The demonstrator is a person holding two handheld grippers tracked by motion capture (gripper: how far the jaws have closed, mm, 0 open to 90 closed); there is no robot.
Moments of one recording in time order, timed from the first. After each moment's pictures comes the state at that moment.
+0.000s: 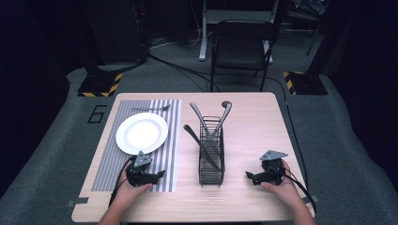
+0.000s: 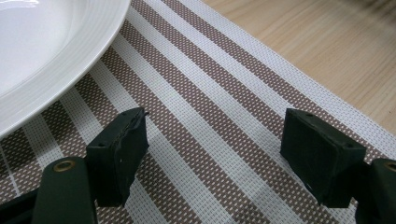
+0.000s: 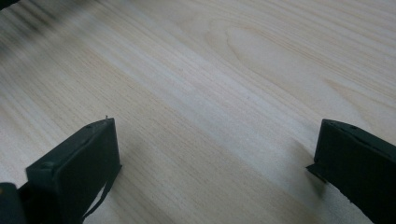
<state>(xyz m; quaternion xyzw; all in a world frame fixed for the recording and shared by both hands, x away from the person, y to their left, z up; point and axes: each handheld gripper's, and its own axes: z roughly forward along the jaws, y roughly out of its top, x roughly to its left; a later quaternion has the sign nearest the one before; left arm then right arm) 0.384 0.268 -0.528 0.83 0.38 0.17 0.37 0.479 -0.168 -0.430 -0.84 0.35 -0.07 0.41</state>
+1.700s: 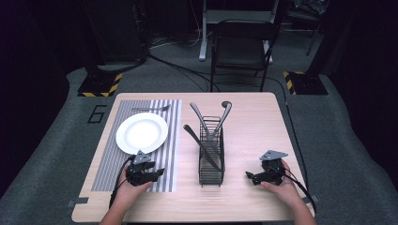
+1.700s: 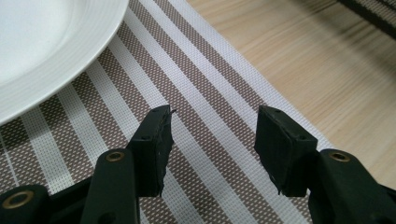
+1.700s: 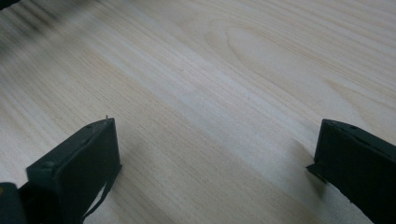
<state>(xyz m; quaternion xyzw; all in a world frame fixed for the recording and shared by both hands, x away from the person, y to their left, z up) 0.374 0.260 -0.505 0.81 0.43 0.14 0.38 0.479 -0.168 -0.430 -0.84 0.35 -0.07 0.41</state>
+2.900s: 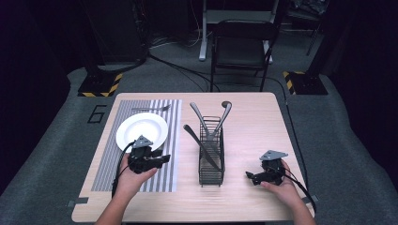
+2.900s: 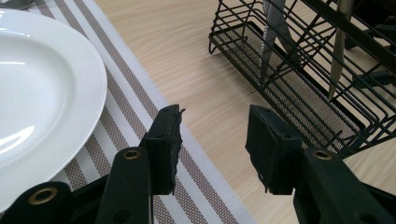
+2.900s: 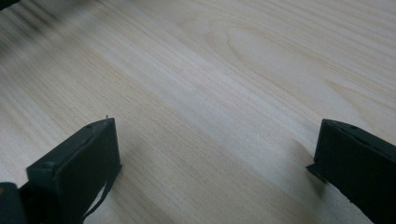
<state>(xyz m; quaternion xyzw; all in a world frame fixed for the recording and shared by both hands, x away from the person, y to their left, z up) 0.381 0.235 -0.431 0.79 0.44 0.12 0.41 0.479 -0.168 -0.430 -0.84 0.35 -0.07 0.41</state>
